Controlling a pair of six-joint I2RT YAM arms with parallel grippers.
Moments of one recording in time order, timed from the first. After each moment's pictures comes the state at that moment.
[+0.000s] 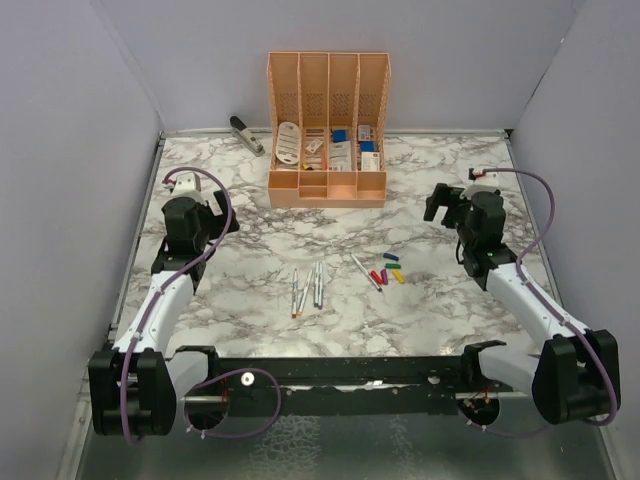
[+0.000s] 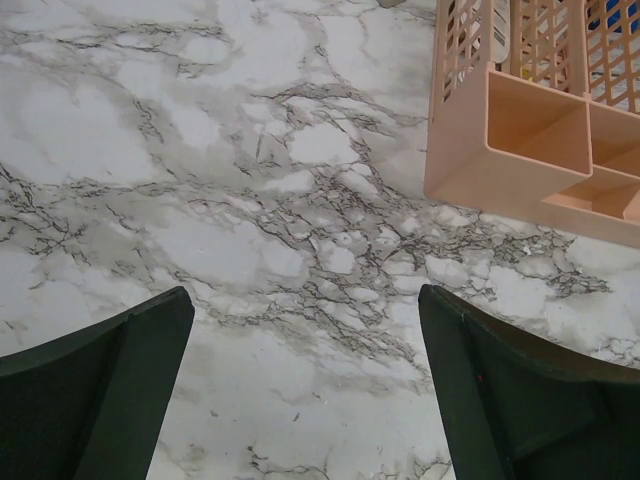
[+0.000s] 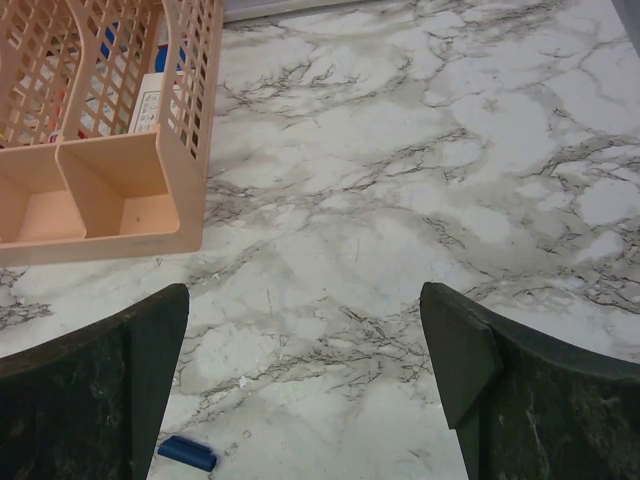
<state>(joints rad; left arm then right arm) -0.02 1.07 0.63 0.03 -0.04 -0.28 0.16 1.13 0.64 0.22 0.17 0.17</state>
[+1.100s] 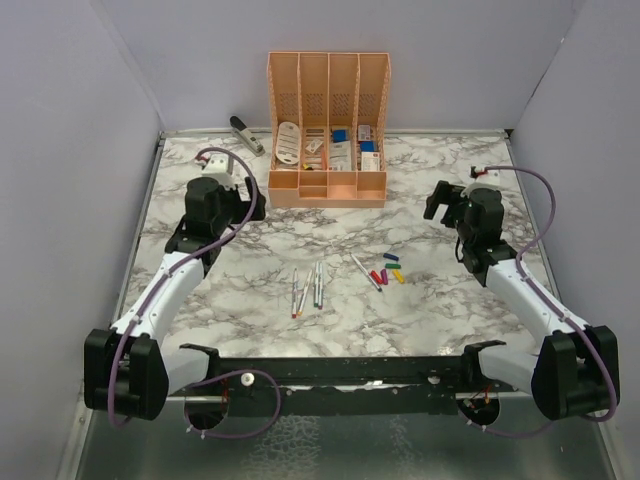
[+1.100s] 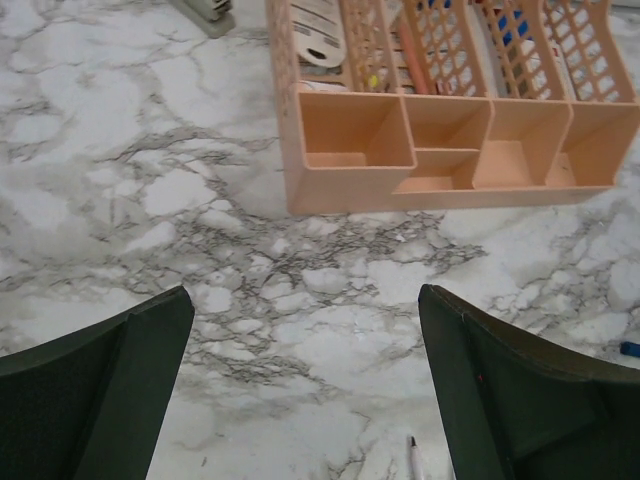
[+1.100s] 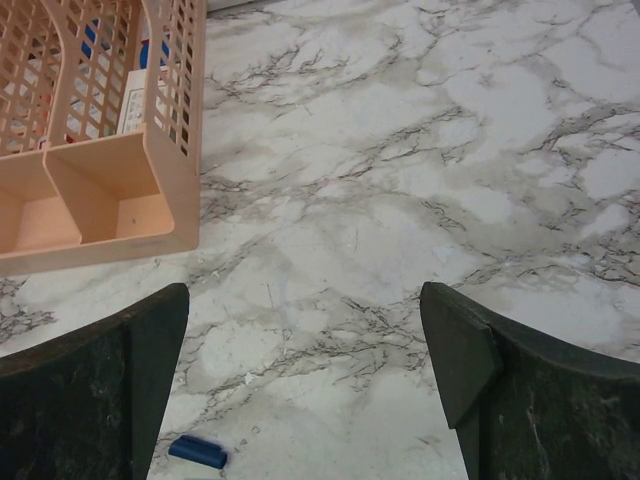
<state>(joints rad) -0.14 1.16 0.78 0.00 0.05 -0.25 0.16 1.15 0.67 0.17 0.18 0.22</state>
